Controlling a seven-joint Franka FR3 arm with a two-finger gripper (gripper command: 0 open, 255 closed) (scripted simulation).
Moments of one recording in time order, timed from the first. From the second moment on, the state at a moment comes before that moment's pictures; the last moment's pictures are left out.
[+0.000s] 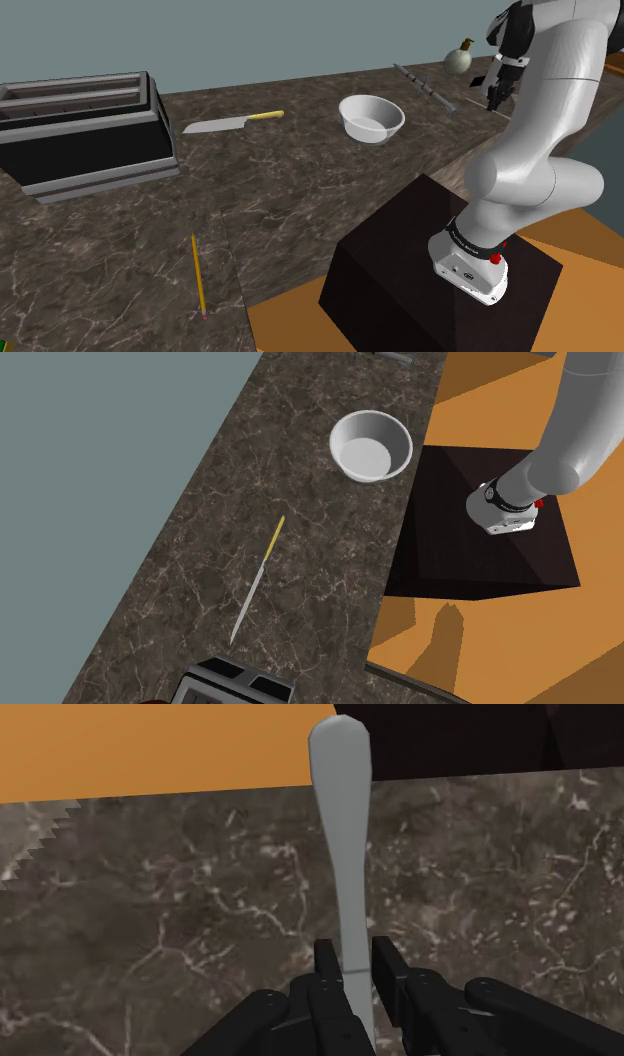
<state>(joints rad) -0.76 0.58 -0.55 -1.48 0.20 1.77 -0.98</state>
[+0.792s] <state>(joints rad) -0.76 0.60 -0.54 -1.49 0.20 1.79 -0.98</state>
